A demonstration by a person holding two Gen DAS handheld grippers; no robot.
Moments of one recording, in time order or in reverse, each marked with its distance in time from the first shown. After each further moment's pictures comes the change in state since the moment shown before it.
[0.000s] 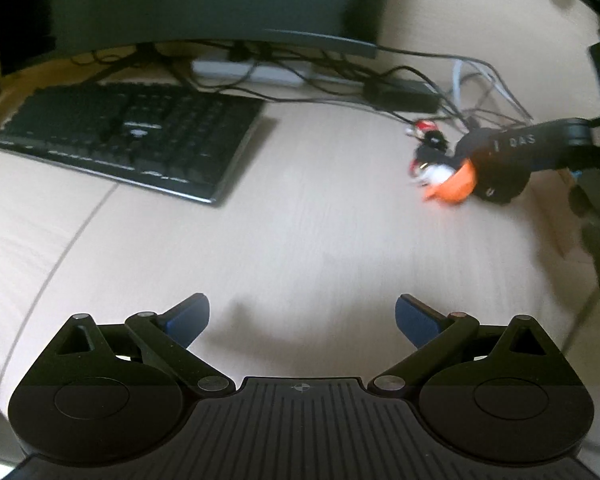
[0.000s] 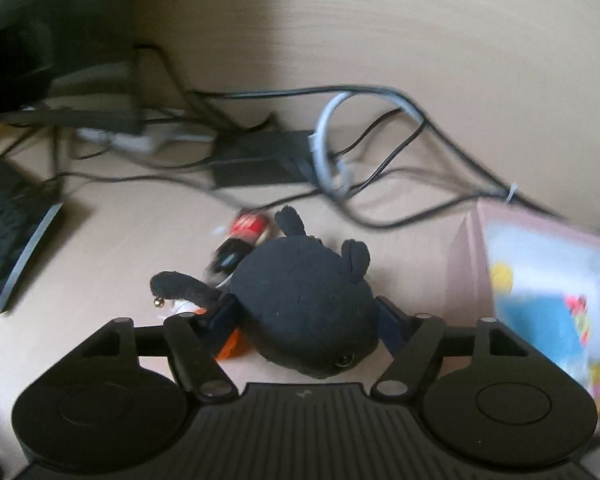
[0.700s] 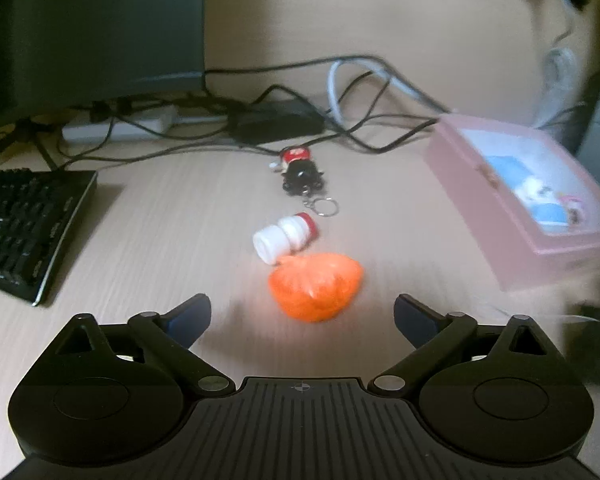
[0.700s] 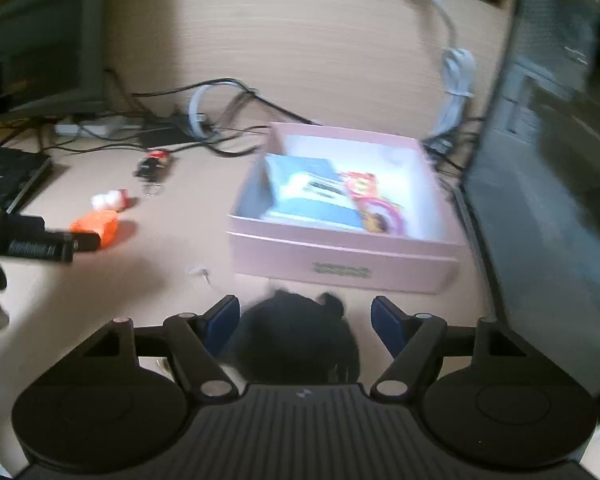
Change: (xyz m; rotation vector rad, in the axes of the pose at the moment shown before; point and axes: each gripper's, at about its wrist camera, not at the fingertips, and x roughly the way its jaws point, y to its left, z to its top) left arm 0.061 -0.113 0.037 0.159 -0.075 -0.088; right arm -0.156 -0.092 -0.137 0.086 -0.106 -0.241
